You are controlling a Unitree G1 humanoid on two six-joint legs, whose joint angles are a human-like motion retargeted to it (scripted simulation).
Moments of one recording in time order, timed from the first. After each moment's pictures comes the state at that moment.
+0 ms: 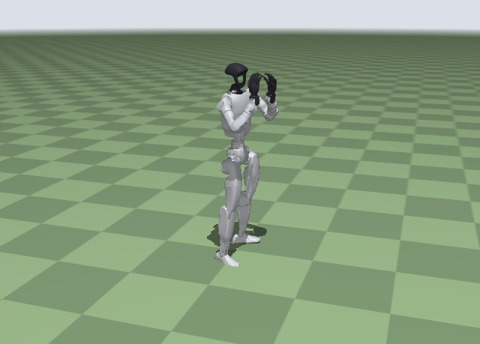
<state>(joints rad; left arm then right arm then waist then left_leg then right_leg) -0.82 0.25 -0.41 -0.27 -0.12 -0.47 0.47 -0.83 -0.44 0.37 -0.47 -0.30 -0.22 -0.66 -0.07 0.06 0.06 0.18 0.13 0.56 -0.03 -0.11 -0.17 0.01 -0.15 -0.15 0.06 -0.01 0.26</state>
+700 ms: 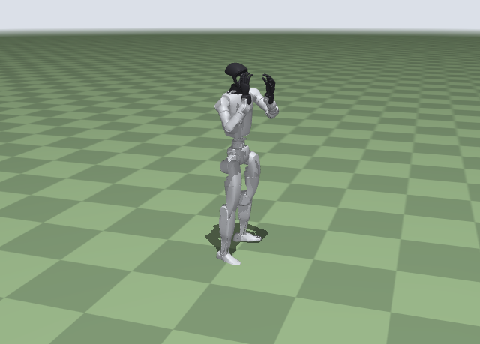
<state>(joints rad) -1.00 0.22 -0.48 -0.05 -0.04 -0.40 0.60 -0.80 -0.46 0.28 -0.59 -0.21 -0.27 -0.63 -0.15 0.08 0.06 0.19 0.16 0.59 -0.04 -0.10 -0.18 0.00 -0.11 -0.12 0.05 -0.01 0.26</state>
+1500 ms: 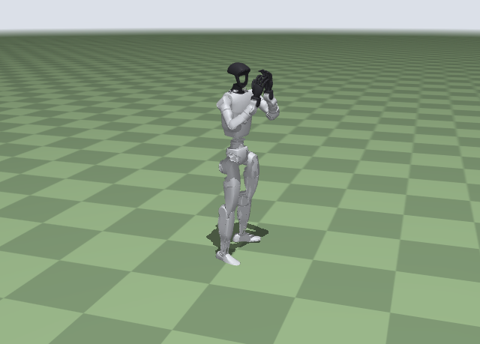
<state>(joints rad) -0.96 0.25 -0.40 -0.28 0.19 -0.45 0.61 -0.82 -0.44 0.34 -0.36 -0.03 -0.30 -0.52 -0.10 0.02 0.06 0.18 0.18 0.59 -0.03 -0.10 -0.19 0.00 -0.09 -0.12 0.04 0.00 0.26</state>
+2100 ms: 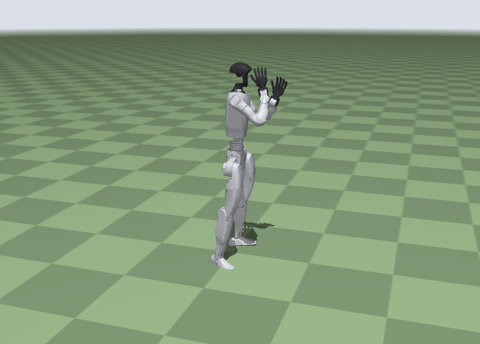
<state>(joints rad) -0.59 0.31 -0.32 -0.33 -0.13 -0.47 0.49 -0.94 -0.25 0.43 -0.58 -0.30 -0.27 -0.52 0.18 -0.11 0.04 0.10 0.08 0.34 -0.03 -0.11 -0.17 0.08 -0.24 -0.36 0.04 -0.03 0.26</state>
